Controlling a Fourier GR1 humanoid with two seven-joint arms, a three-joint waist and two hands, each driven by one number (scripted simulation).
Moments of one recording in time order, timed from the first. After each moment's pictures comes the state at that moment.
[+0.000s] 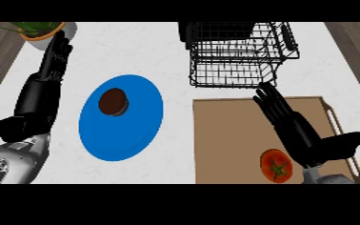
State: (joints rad) left arm -0.25 0.52 -0.24 -1.66 0.12 0.38 -0.04; right arm -0.03 -0.33 0.23 -1.59 -0.46 0.10 -0.05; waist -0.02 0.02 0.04
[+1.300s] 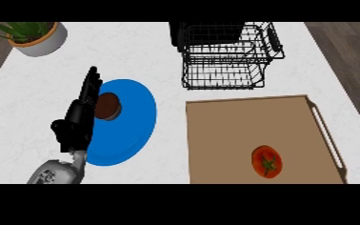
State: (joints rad) left arm -0.14 0.31 -0.30 -1.53 0.14 0.45 -0.01; right arm 0.16 -0.79 -0.40 -1.83 -0.48 0.79 -0.38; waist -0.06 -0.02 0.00
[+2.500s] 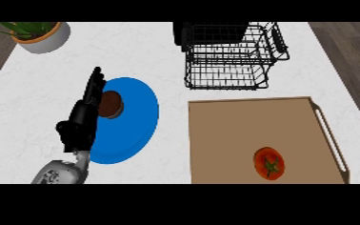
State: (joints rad) left arm -0.14 0.29 -0.30 -1.53 0.11 0.43 -0.01; right arm 0.53 -0.72 -0.44 -2.49 0.16 0.64 -0.41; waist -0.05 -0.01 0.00
